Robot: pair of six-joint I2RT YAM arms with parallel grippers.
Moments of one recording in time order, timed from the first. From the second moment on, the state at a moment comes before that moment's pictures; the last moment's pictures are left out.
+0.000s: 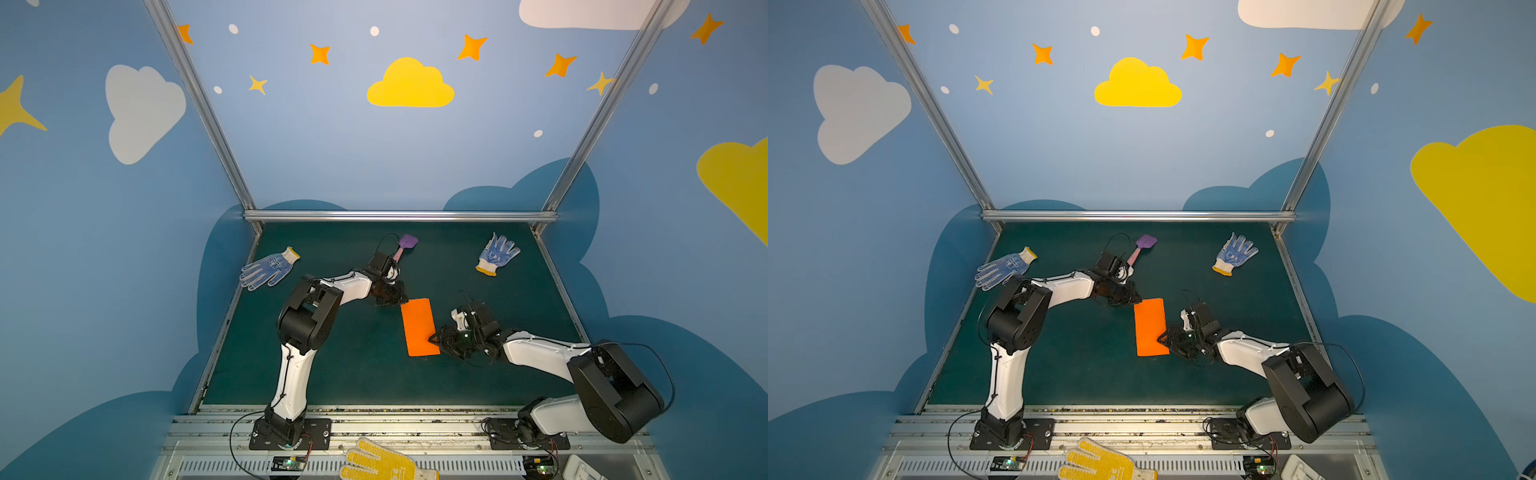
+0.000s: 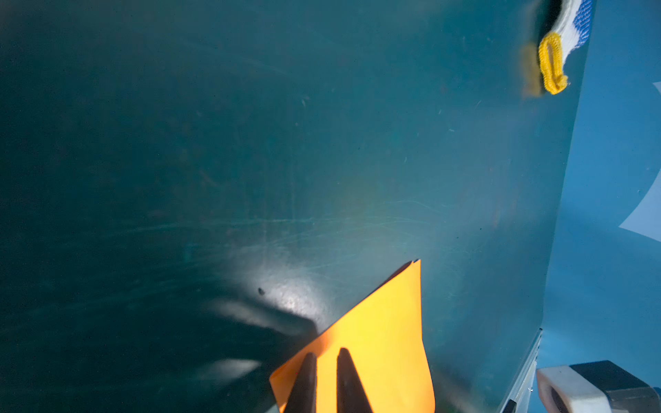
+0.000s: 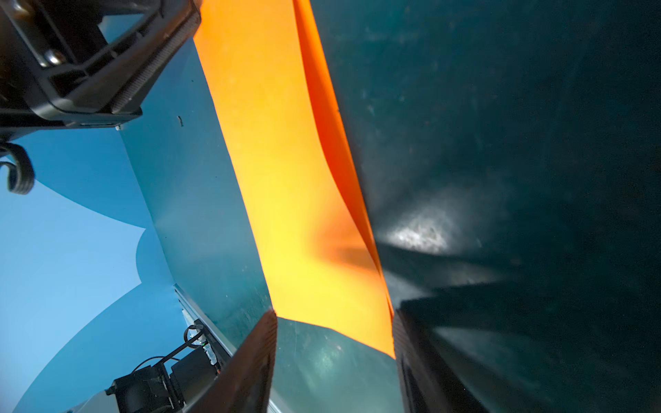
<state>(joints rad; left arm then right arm) -0.49 2.13 1.37 -0.26 0.48 -0.59 0.57 1.41 0.50 -0.02 -0.44 0.96</state>
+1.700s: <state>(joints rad) -0.49 2.13 1.36 -0.24 0.49 -0.59 0.53 1.45 0.49 0.14 -0.51 0.94</state>
